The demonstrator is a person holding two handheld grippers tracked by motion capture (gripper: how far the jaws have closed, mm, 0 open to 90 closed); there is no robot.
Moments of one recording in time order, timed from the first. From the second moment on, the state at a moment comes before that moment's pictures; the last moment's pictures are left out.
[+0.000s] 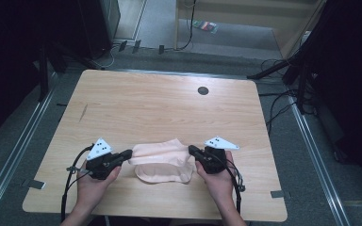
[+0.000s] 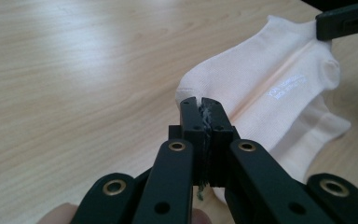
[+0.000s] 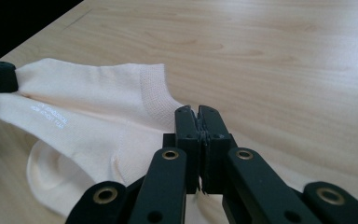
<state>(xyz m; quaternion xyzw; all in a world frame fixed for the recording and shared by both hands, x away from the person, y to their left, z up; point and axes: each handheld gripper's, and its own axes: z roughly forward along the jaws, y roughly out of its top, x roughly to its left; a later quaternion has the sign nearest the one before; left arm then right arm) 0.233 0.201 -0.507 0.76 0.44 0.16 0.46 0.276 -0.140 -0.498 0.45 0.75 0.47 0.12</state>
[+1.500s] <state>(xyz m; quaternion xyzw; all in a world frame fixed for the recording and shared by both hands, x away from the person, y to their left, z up) 0.223 0.168 -0.538 0.80 0.40 0.16 0.41 0.247 -0.145 -0.524 0.46 0.77 0.44 0.08</state>
